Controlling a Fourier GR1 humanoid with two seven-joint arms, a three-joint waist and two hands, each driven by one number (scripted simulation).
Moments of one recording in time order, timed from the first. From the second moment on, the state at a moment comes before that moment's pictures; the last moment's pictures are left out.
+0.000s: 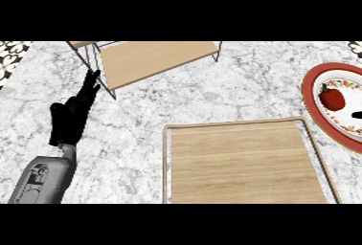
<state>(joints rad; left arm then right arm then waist) -0.27 0.24 -0.05 -1.42 -0.03 0.09 0.12 -0.79 -0.77 -0.45 -0.15 0.45 0.27 -0.73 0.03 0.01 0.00</state>
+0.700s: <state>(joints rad) -0.25 0.24 -0.04 -1.43 -0.02 0.07 0.08 -0.65 -1.05 -0.63 -0.09 0.27 0.45 -0.68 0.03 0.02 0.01</state>
